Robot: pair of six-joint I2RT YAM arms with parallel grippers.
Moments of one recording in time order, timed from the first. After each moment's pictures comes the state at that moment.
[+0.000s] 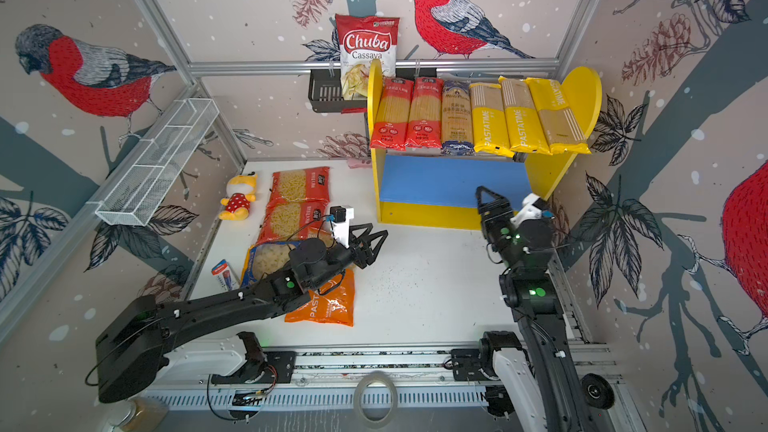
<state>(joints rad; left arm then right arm) -0.95 1.22 0.64 0.46 -0.14 -0.49 0.18 0.66 0.64 -0.11 -0.17 1.20</state>
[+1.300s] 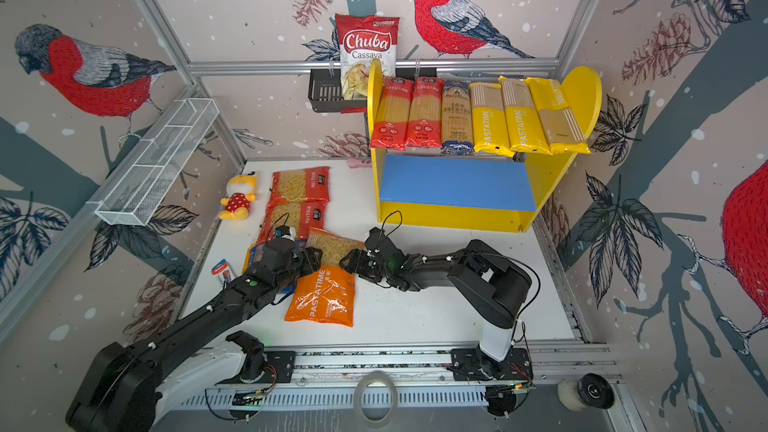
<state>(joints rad) -0.47 1.00 0.41 -0.12 -0.06 -0.71 0.95 1.79 0.80 0.36 -0.28 1.11</state>
